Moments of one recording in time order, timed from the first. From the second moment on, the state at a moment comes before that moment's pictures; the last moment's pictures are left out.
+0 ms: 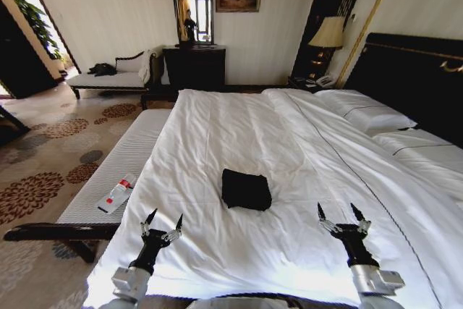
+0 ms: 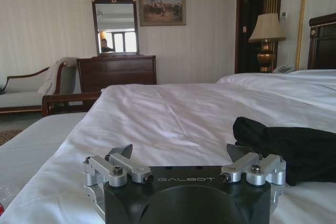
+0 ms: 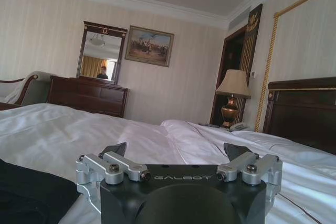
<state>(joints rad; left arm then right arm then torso) 1.93 -1.14 -0.51 -2.23 -0.25 -0.15 -0.10 -1.90 1.30 0.89 2.11 0.28 0.30 -0.01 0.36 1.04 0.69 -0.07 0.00</state>
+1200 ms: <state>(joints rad) 1.93 -1.14 -0.51 -2.23 -0.25 -0.15 -0.10 -1.89 1.30 0.88 2.12 0.29 0.30 0.00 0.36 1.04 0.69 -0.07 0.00</state>
